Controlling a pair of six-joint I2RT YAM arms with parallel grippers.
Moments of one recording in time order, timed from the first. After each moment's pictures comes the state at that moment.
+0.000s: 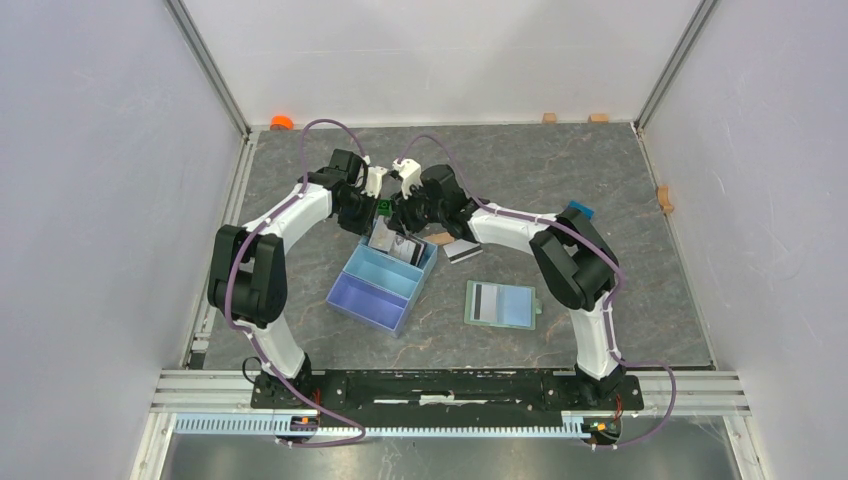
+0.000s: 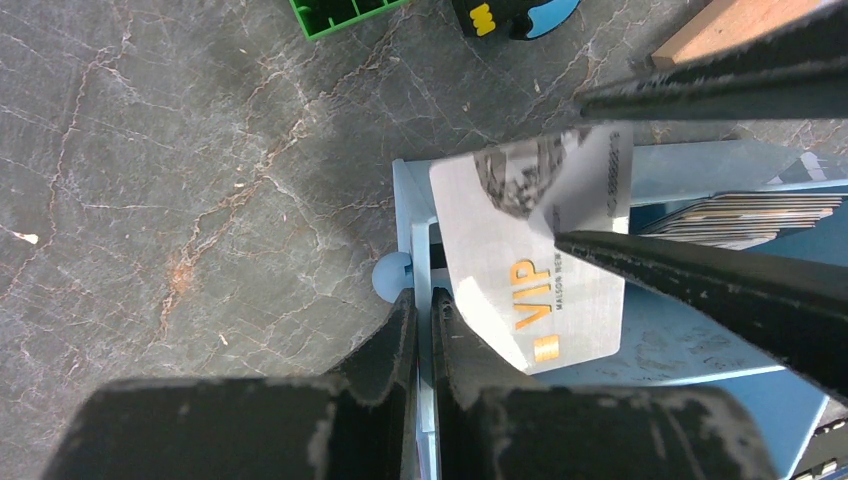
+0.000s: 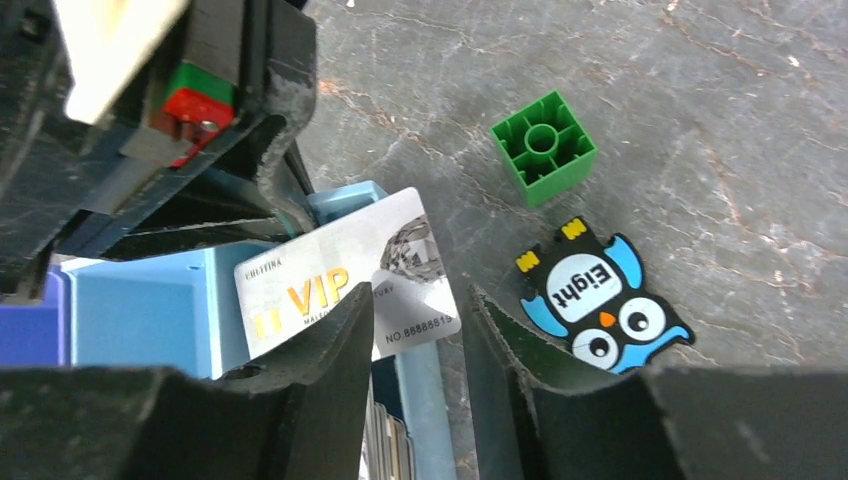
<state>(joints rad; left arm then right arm) -0.28 1.76 1.27 -0.67 0.22 0.14 0.72 2.06 1.40 0.14 -0.31 0.08</state>
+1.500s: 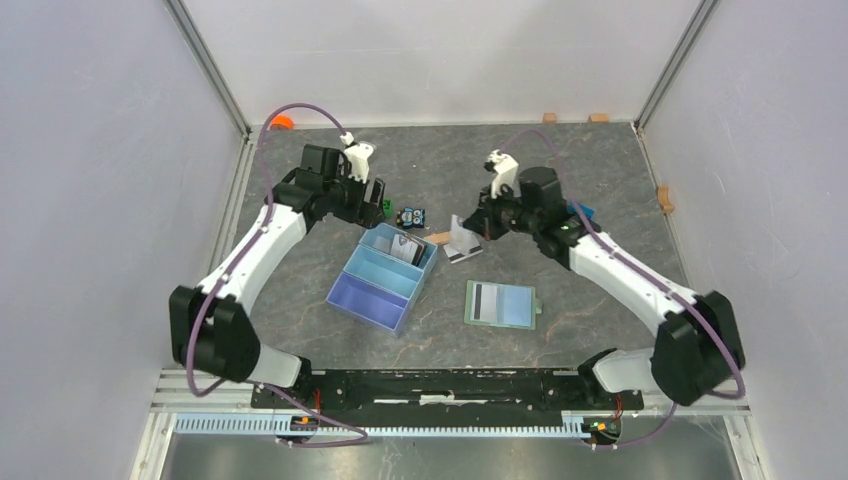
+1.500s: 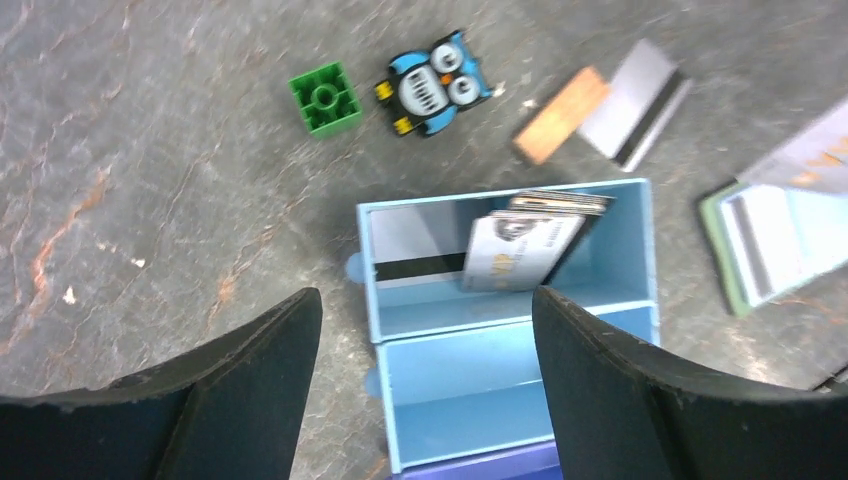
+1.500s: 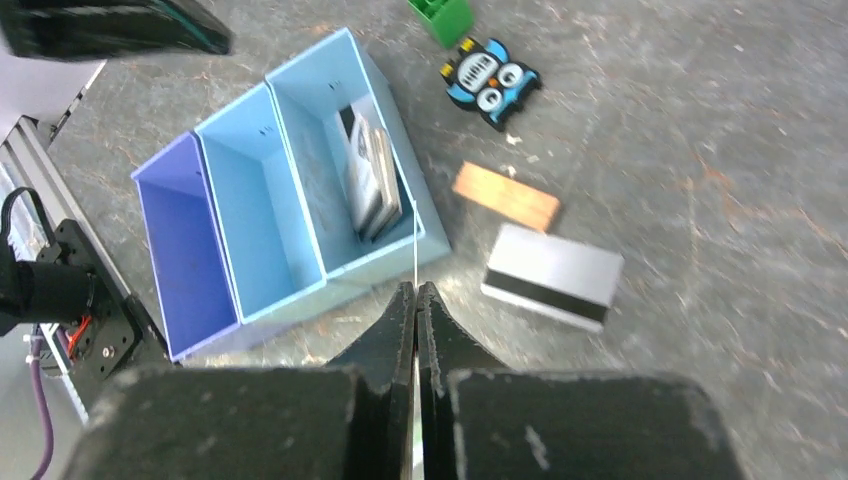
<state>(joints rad) -0.29 1.47 1.22 -0.59 0.25 0.10 0.53 1.38 0.96 -0.07 -0.39 0.20</state>
